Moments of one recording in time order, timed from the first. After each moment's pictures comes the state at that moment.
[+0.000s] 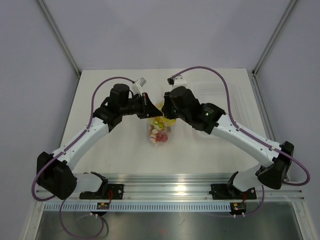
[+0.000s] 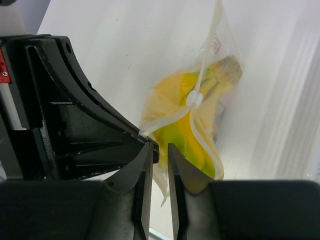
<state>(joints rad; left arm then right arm) -0.49 1.30 1.09 -0.24 0.62 -0.70 0.92 1.44 1.47 -0.58 0.31 0.51</state>
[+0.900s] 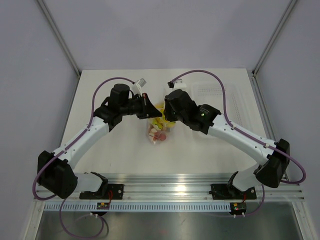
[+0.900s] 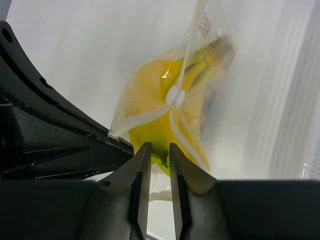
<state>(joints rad) -0.48 1.31 1.09 -0.25 0.63 -0.69 0.91 1.47 1.42 -0.57 0.34 0.54</state>
